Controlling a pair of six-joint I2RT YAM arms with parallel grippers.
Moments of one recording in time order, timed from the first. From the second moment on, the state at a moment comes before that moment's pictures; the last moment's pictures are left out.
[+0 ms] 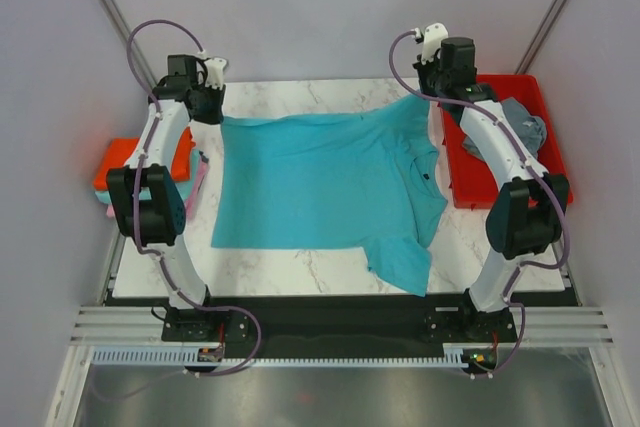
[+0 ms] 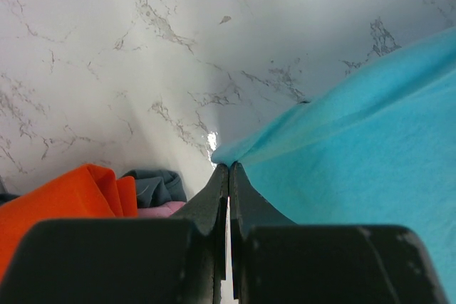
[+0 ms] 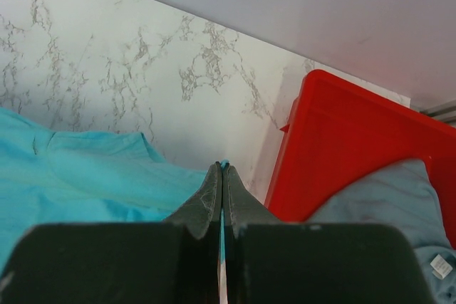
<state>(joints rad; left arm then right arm) 0.04 1.92 1.74 -0.66 0.21 0.29 0.16 1.82 1.69 -0.32 0.00 -0.25</state>
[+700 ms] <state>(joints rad) 0.05 1.74 1.45 -0.68 0.21 0.28 0.16 1.64 1.52 -0.48 -0.04 -0.21</state>
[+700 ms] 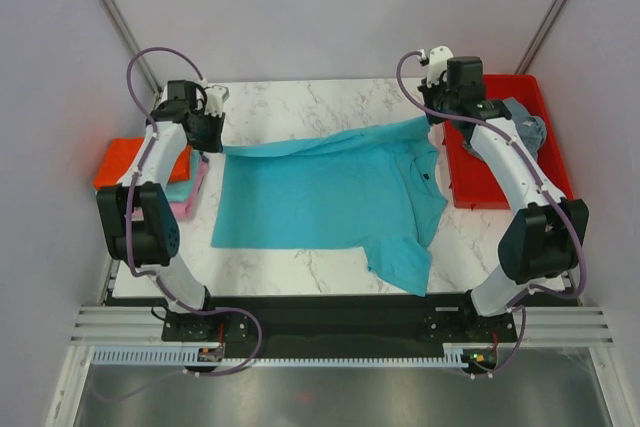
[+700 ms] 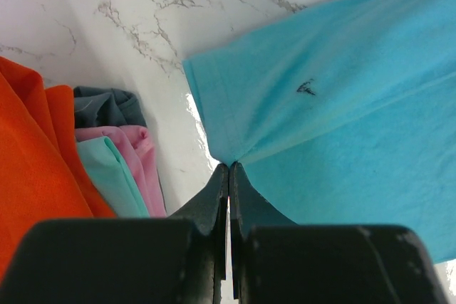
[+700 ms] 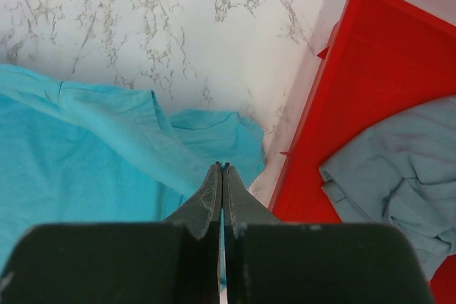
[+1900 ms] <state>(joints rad) 0.07 1.76 1.30 -0.68 0.21 0.28 0.16 1.65 1.28 -0.55 -0.16 -0.21</state>
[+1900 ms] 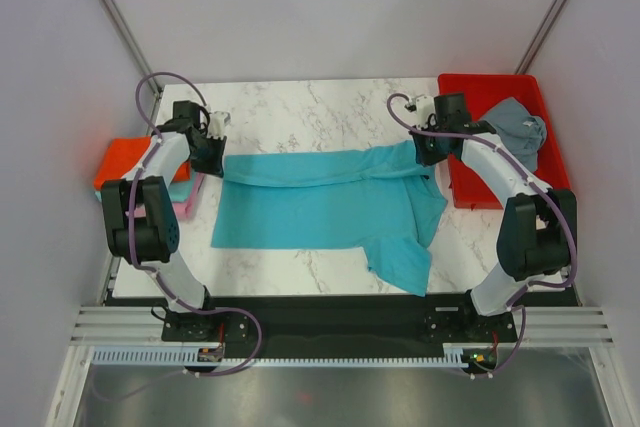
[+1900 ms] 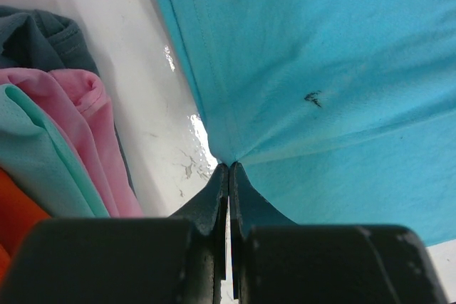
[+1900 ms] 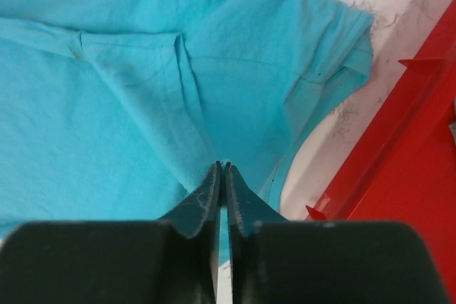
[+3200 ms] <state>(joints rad) 0.08 2.00 1.61 -0.78 0.25 0.13 0.17 2.08 1.66 -0.58 -0.35 -0.16</state>
